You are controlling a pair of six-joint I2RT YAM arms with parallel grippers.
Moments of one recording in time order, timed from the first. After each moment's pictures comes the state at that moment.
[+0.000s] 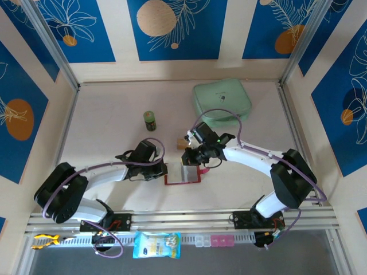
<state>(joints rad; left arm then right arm) -0.66 1.39 0.56 -0.16 0.37 -0.92 0.74 1.52 0.96 -0.50 -0.42 0.62</state>
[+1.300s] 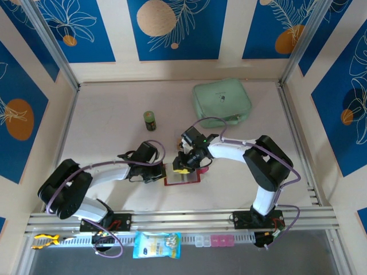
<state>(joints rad) -0.66 1.44 0.57 -0.22 0.36 -0.91 0.77 1.77 1.01 -0.43 -0.56 0.79</state>
